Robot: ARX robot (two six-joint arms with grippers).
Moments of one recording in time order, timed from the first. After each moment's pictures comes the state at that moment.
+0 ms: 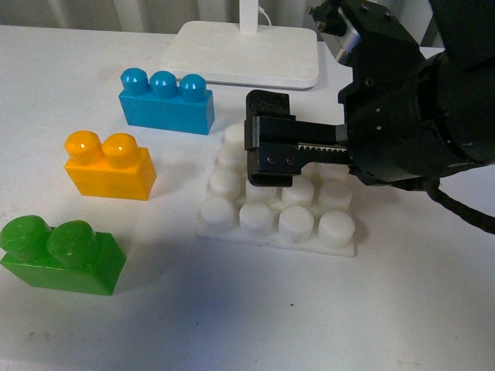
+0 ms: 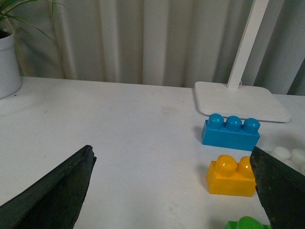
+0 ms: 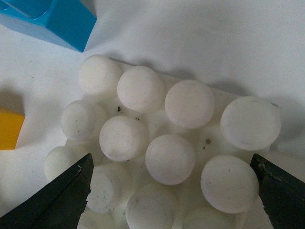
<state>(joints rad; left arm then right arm) 0.00 0.00 0.01 0.00 0.00 0.00 0.52 1.72 0.85 0.02 -0.09 0.36</state>
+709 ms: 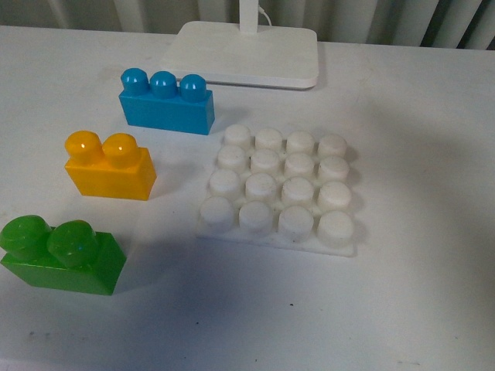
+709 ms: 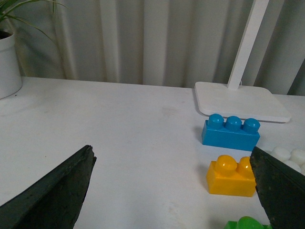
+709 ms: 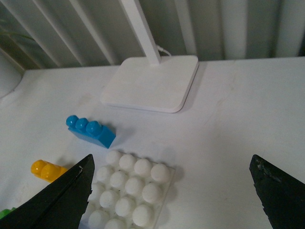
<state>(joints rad) 0.00 0.00 0.01 0.00 0.00 0.00 0.16 1.00 0.55 0.14 -0.31 0.23</state>
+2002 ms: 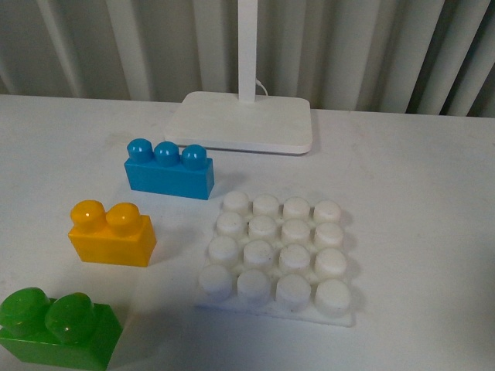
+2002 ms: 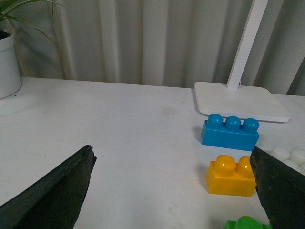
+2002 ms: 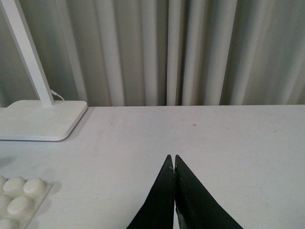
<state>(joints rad) 0.00 0.00 0.01 0.00 0.00 0.00 0.00 0.37 0.06 0.31 0.00 0.00</state>
